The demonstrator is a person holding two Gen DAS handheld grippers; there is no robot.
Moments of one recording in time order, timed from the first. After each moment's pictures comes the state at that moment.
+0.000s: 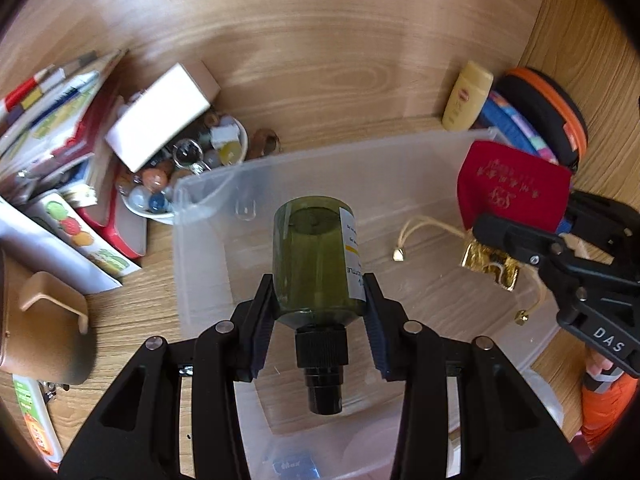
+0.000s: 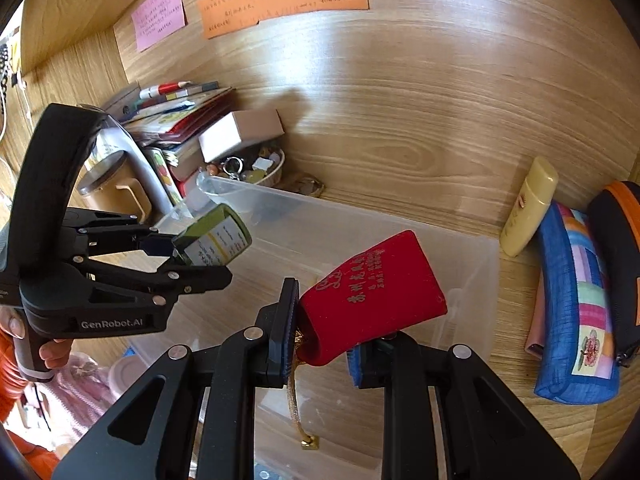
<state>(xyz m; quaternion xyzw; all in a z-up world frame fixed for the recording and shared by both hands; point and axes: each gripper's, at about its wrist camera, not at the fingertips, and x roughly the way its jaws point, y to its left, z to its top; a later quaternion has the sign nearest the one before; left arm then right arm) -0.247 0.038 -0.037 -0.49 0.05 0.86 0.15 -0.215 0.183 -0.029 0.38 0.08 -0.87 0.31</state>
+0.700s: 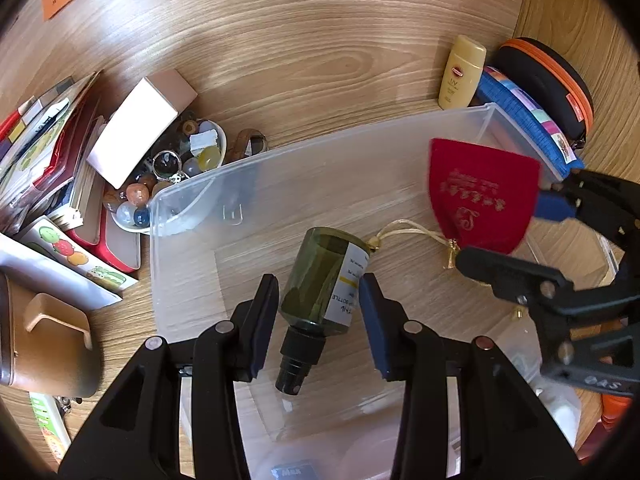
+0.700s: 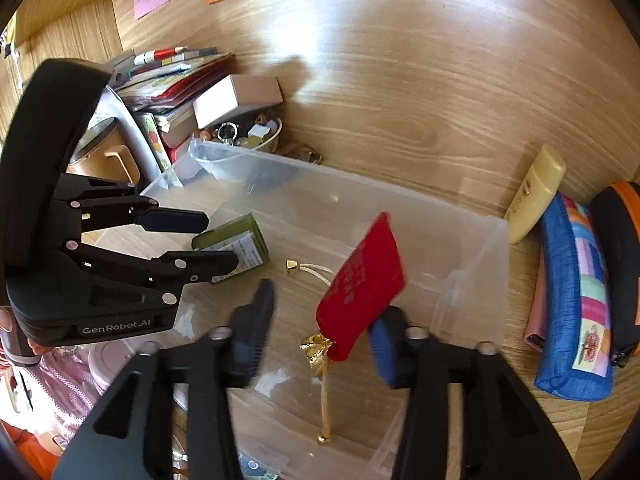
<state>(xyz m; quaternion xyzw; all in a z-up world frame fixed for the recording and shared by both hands) -0.235 0.058 -0.035 -0.49 0.10 0.86 0.14 -0.213 0.177 -0.038 0.40 0.12 -0.86 0.30</state>
